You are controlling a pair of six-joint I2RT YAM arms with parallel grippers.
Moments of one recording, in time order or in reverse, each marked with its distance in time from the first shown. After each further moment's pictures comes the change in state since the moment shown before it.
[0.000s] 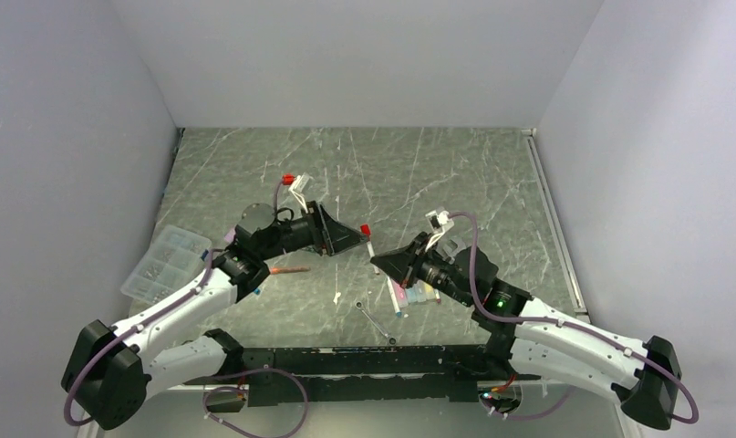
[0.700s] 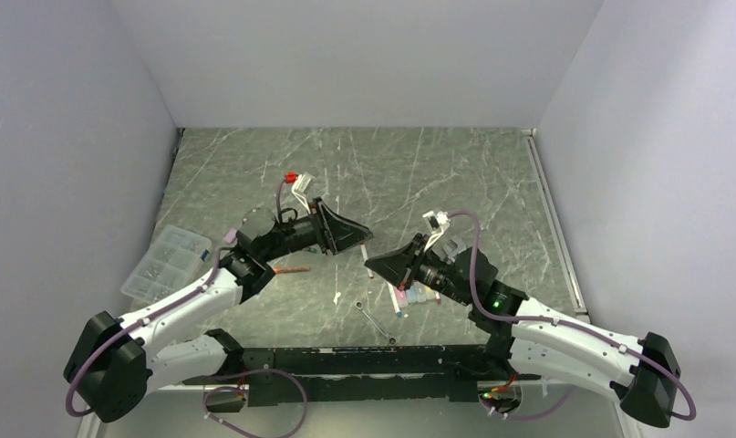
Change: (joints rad) left arm -0.062 0.034 -0.005 0.181 -0.019 0.013; right arm 0.003 0.027 -0.026 0.111 -0.074 0.080
